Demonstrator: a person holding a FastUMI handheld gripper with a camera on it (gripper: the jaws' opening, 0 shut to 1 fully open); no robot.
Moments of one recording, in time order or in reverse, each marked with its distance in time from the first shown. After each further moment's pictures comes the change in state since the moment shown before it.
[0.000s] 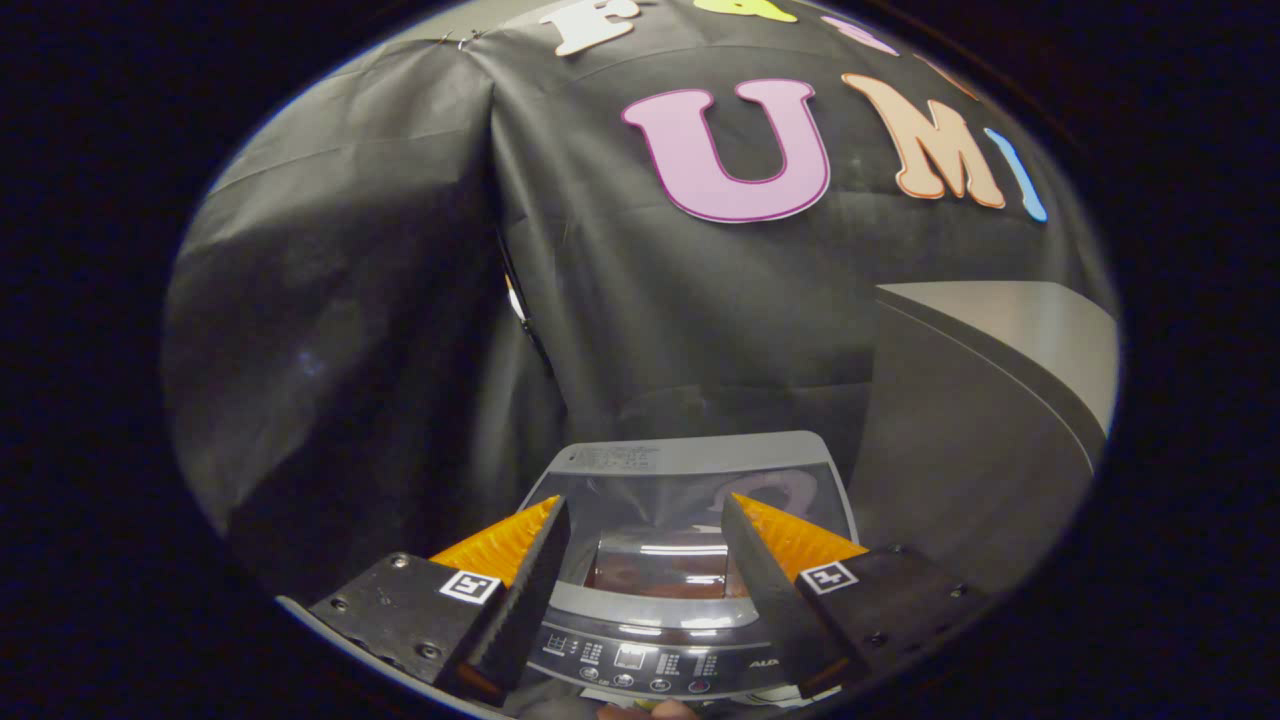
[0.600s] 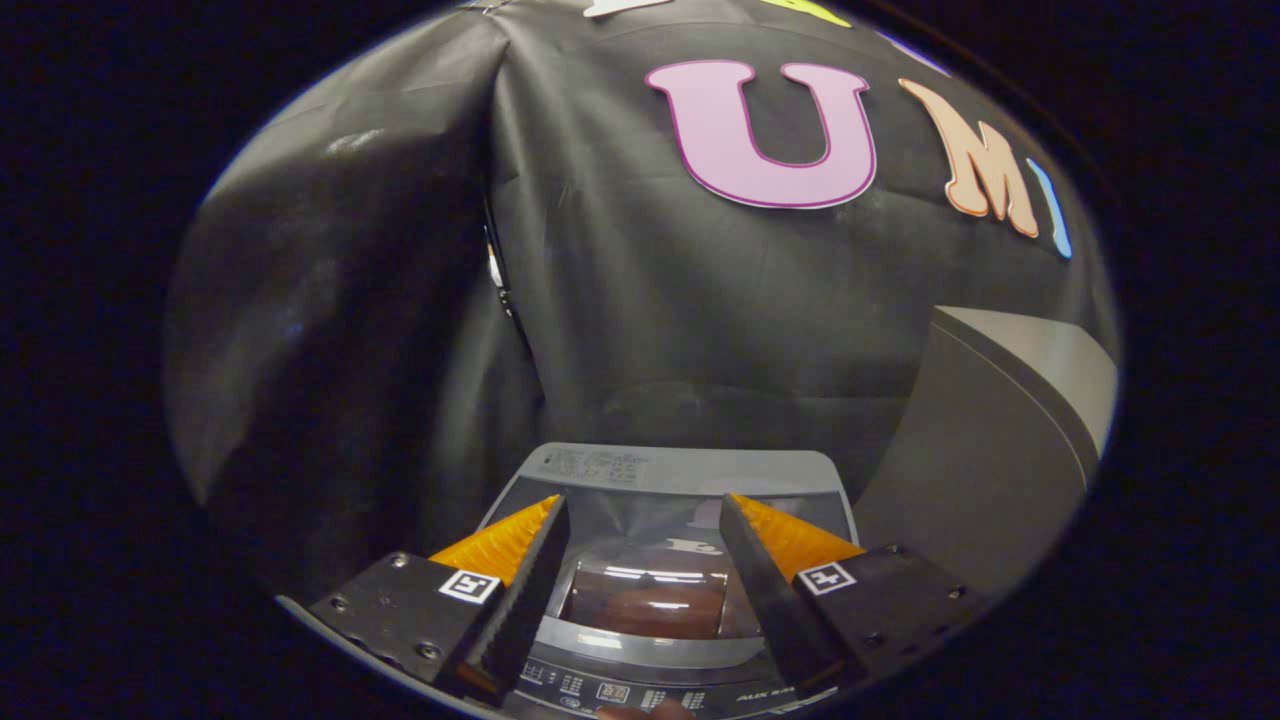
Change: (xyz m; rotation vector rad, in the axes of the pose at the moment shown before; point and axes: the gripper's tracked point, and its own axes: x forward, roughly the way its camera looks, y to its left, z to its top) arm -0.002 -0.005 -0.002 -0.101 0.085 -0.053
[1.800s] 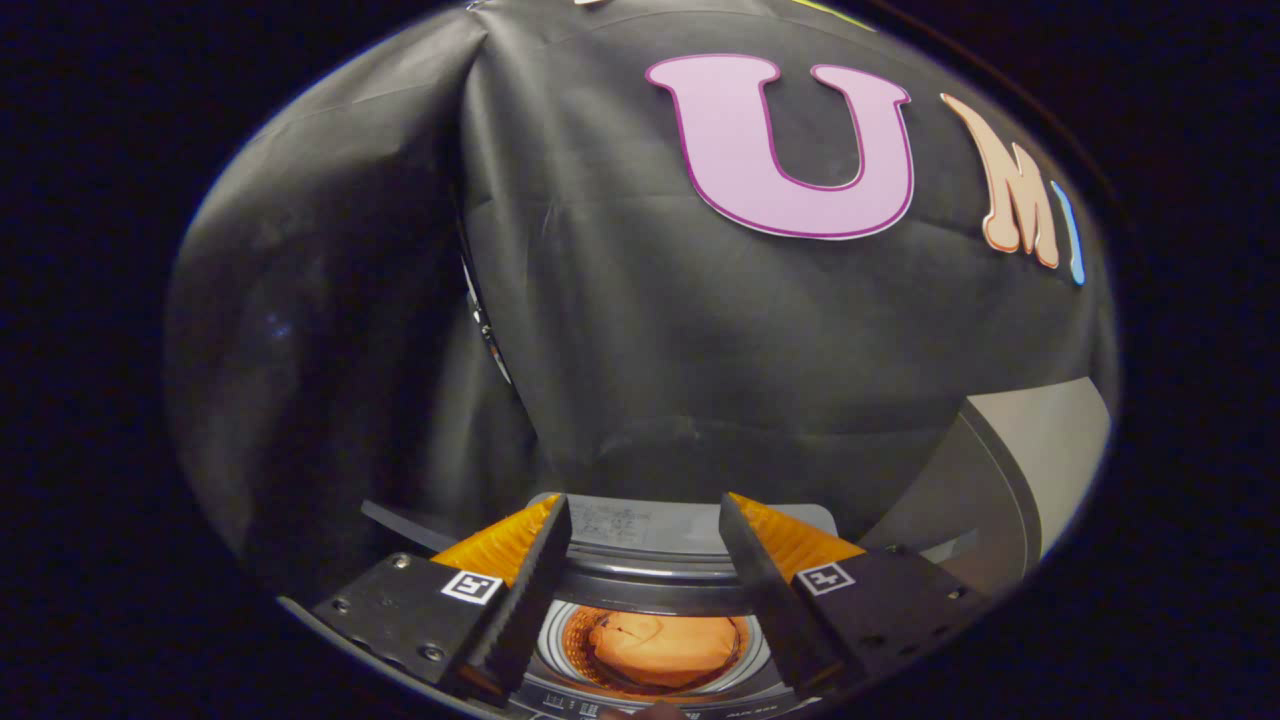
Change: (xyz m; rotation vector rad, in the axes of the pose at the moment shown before) arm -0.001 0.002 -0.004 -0.018 0.035 -0.022
